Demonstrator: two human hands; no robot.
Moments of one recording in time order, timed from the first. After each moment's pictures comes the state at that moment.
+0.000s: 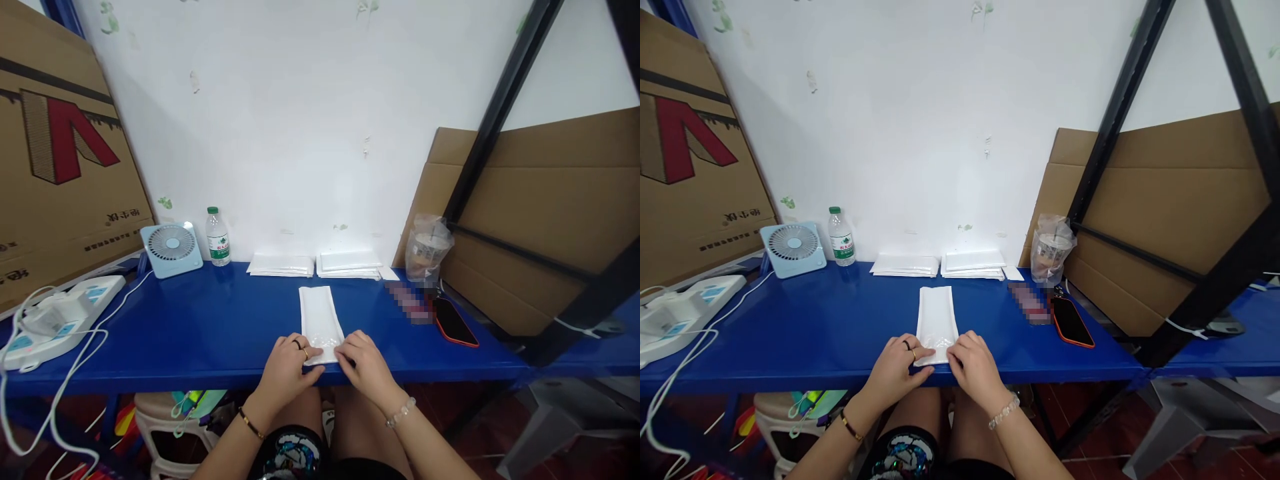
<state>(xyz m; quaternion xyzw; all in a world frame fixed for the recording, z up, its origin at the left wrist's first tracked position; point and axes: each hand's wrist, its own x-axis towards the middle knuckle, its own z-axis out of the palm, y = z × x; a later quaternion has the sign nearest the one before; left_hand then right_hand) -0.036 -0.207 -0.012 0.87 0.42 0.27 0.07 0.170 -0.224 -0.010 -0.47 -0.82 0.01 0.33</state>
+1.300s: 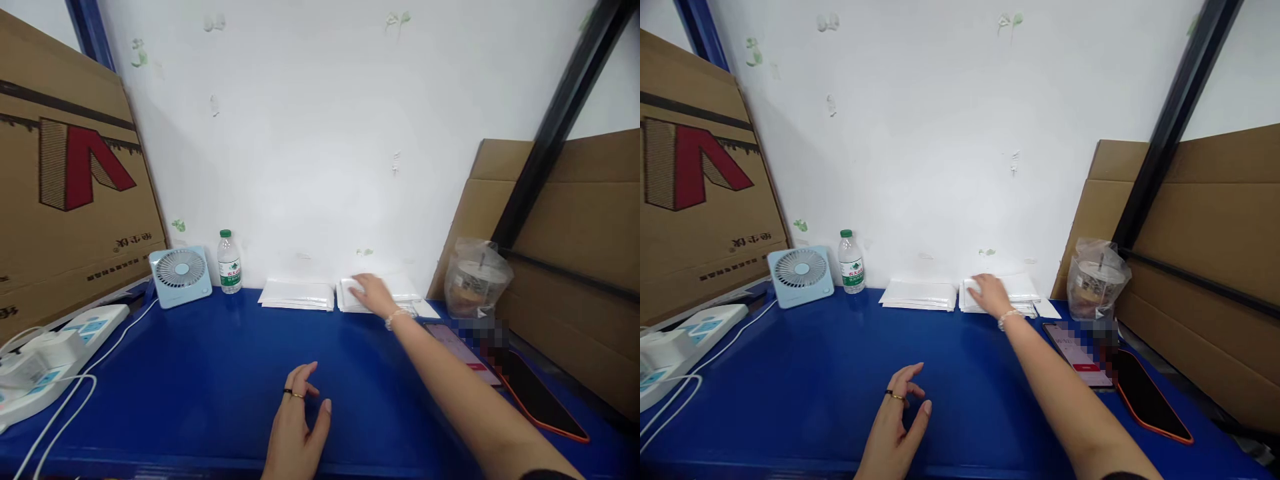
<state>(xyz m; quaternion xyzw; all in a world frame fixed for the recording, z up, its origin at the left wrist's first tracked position) -0.043 -0.183 -0.014 0.67 0.52 0.45 0.28 0.192 0.036 0.047 -0.55 -0.79 -0.12 0.23</state>
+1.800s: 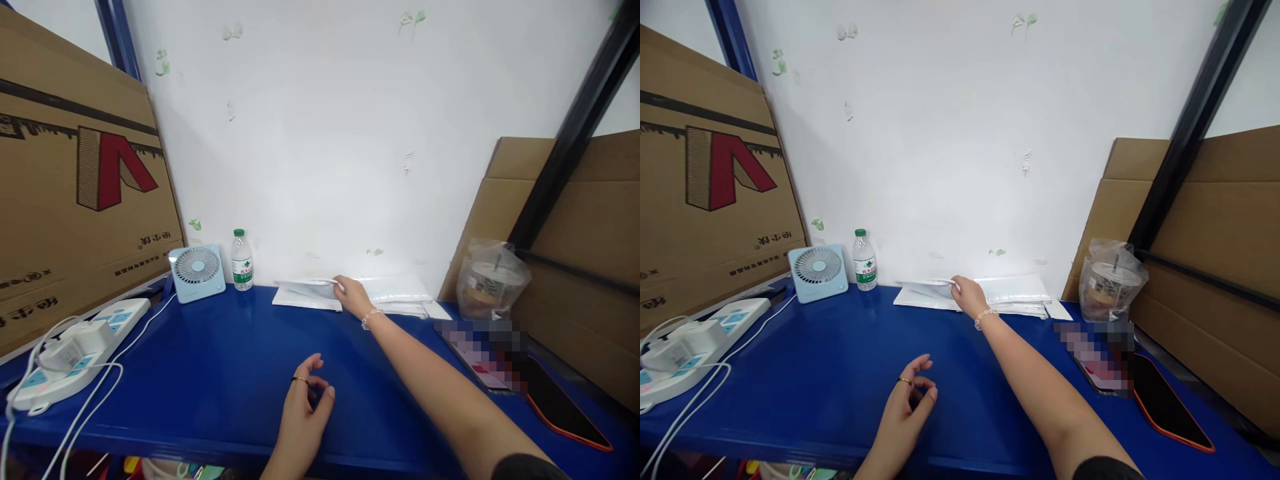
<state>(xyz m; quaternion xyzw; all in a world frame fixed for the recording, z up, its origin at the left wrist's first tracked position) -0.052 -0.169 -0.017 0.54 0.48 0.54 0.43 0.107 0.031 0.048 -0.53 -0.80 -0.06 0.26</state>
